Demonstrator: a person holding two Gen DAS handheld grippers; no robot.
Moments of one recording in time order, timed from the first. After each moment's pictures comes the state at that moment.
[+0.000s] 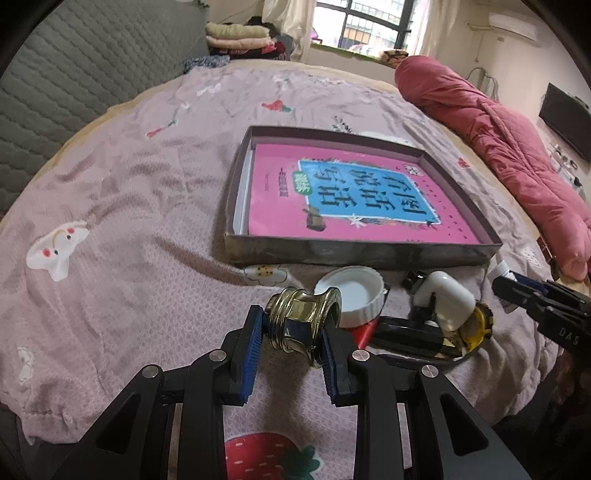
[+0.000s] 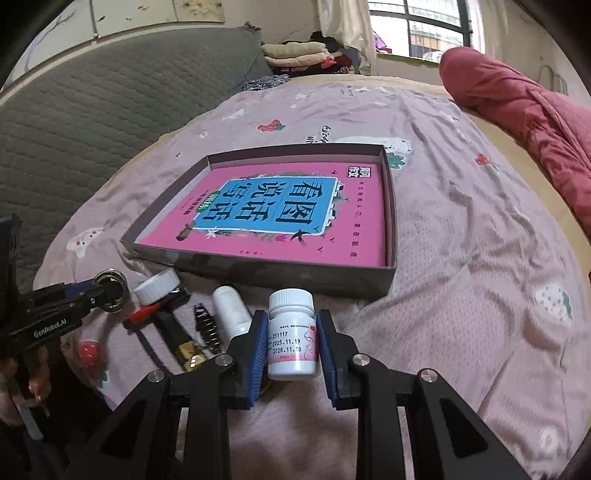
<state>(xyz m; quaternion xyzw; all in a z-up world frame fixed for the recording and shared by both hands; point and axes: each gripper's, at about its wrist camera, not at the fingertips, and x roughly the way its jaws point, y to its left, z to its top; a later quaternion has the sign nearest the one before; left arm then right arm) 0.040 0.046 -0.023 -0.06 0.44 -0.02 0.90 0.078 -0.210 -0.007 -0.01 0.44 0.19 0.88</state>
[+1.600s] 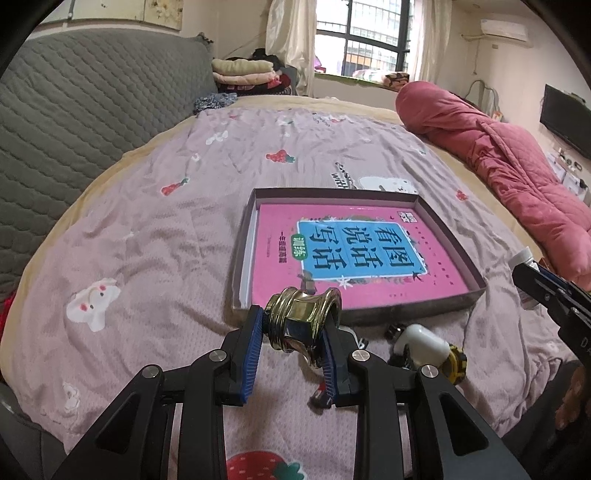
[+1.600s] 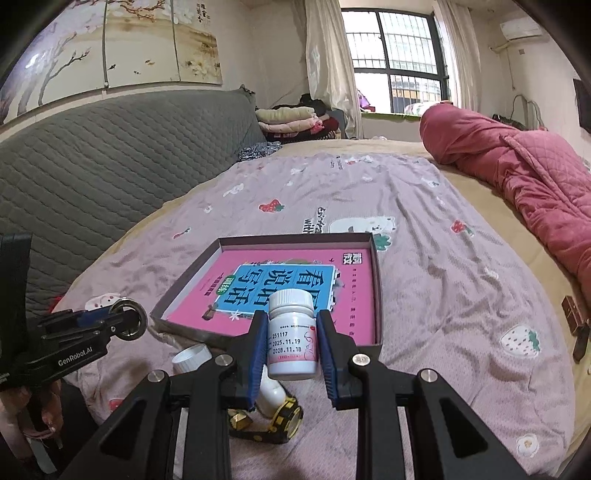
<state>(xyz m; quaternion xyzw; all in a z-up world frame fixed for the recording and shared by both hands) 0.043 0.030 0.036 -0.04 0.39 0.01 0.92 0.058 -0.207 0.059 0.01 0.31 0.17 0.93</state>
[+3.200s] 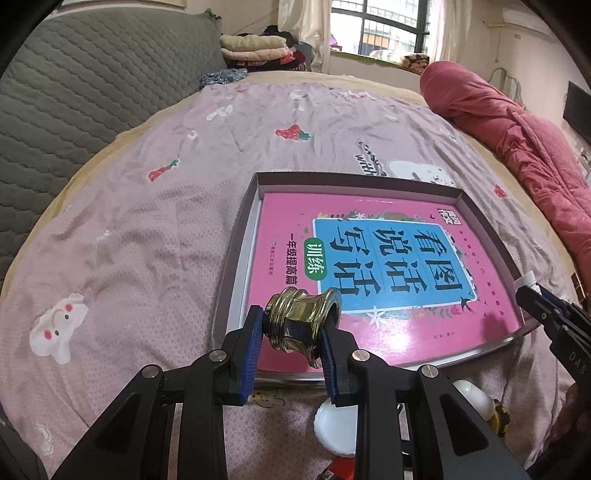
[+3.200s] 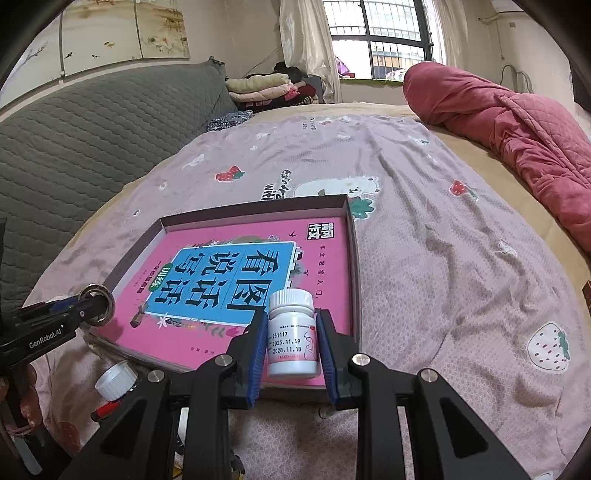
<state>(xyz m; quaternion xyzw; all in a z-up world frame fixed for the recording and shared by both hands) 0.132 0.030 -0.008 -0.04 0.43 0.04 0.90 0.143 -0.219 -0.002 0.02 0.38 0.13 0.92</state>
